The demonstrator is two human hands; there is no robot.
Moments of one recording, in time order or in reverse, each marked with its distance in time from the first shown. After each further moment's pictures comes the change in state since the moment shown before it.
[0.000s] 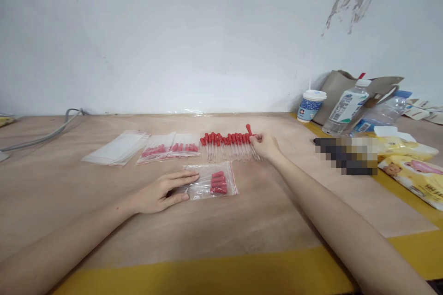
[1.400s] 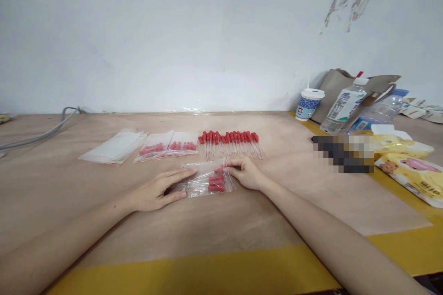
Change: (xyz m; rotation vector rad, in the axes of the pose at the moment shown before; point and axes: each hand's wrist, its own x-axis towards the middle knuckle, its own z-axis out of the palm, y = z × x) left_hand 0.001 0.004 -0.003 0.022 0.006 -0.020; right_hand -0.069 -0.009 0.030 0.392 -0.585 -0.472
